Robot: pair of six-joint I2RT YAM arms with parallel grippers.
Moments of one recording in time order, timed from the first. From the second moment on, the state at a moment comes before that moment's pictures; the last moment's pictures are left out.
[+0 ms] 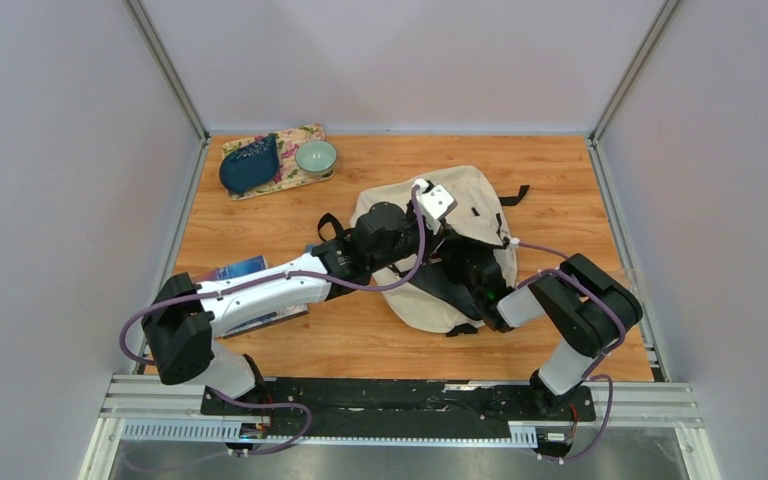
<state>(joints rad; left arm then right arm) -1.02 1.49 1.13 0.19 -0.03 0.00 0.57 1.66 0.37 0.91 0.30 1.53</state>
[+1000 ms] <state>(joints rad) -0.98 1.47 1.06 0.22 -0.05 -0.05 0.64 0.60 0.30 -0.09 0.23 1.24</state>
